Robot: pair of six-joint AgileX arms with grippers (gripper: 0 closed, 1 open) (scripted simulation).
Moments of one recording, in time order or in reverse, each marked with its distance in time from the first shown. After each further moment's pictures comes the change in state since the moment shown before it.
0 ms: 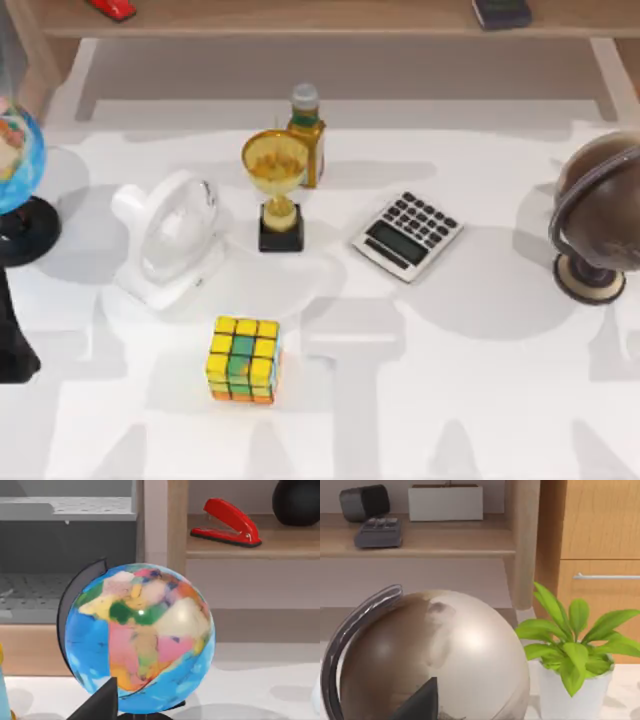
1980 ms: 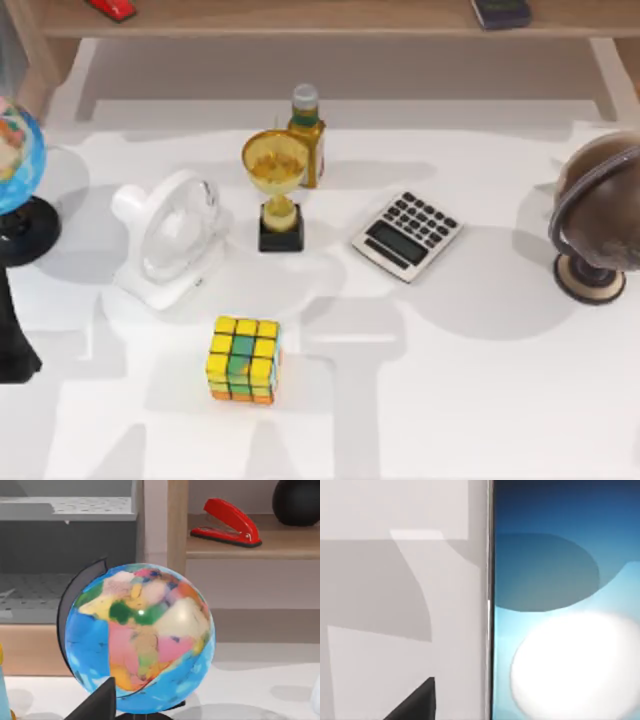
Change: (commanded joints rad) left arm 0.000 0.000 0.000 0.000 0.000 0.000; right arm -0.644 1.389 0.624 -0.810 0.000 -0.308
